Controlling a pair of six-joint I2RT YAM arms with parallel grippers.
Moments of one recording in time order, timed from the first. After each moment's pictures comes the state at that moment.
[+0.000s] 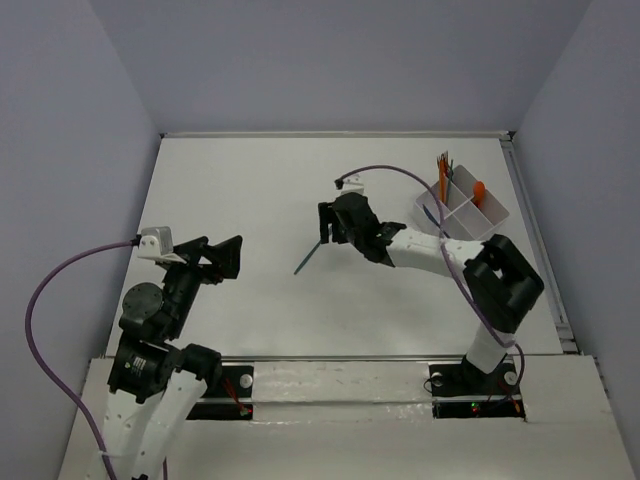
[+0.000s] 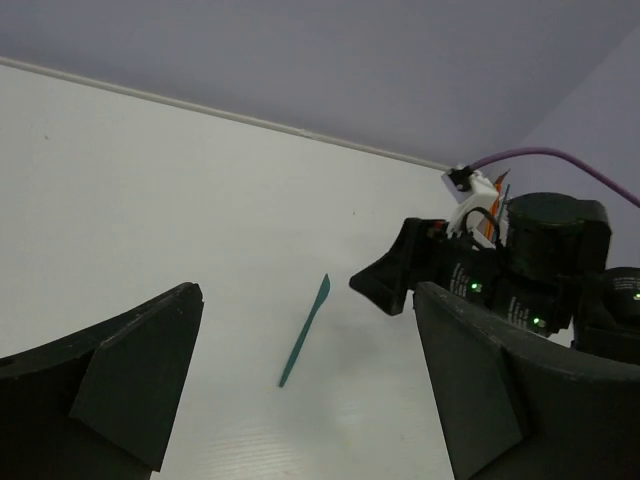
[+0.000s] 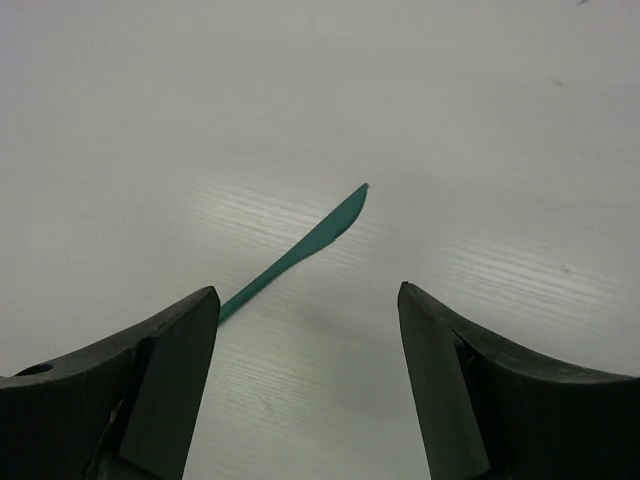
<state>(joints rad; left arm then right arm) -0.33 0.26 0.66 -0.35 -0.07 -0.45 0.76 1.67 1.08 0.07 0.37 0.40</state>
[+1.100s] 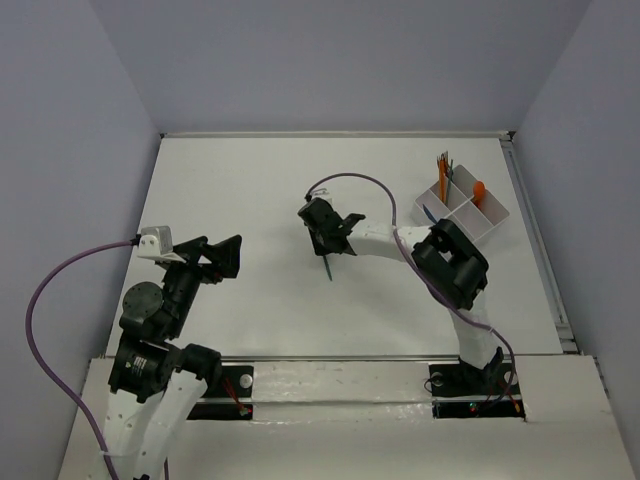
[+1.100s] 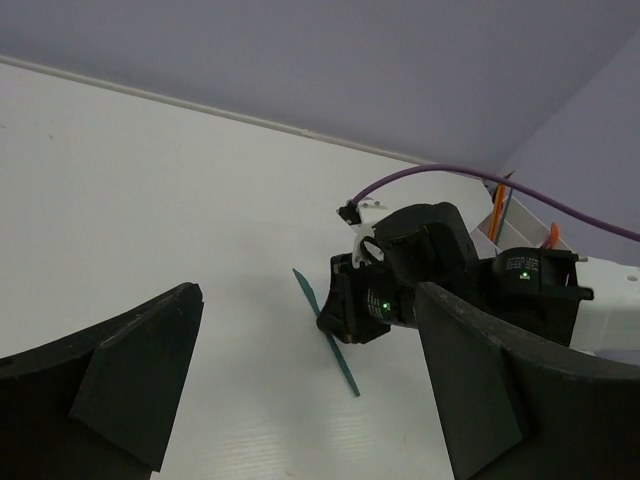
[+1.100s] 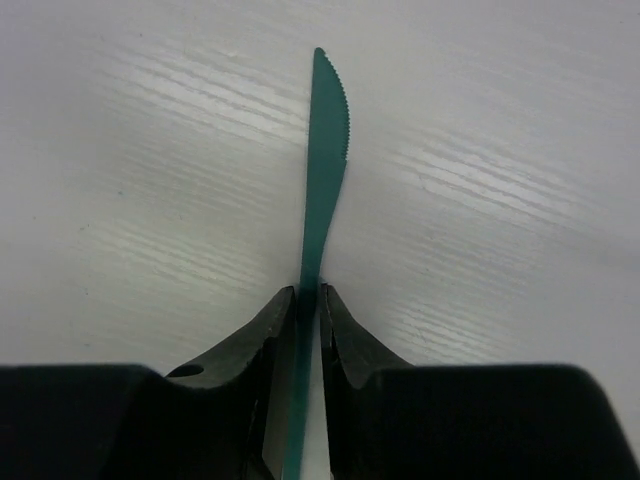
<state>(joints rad) -0.31 0.27 0.66 -0.35 -0.06 -0.45 0.85 2.08 1.45 -0.28 0.33 0.45</state>
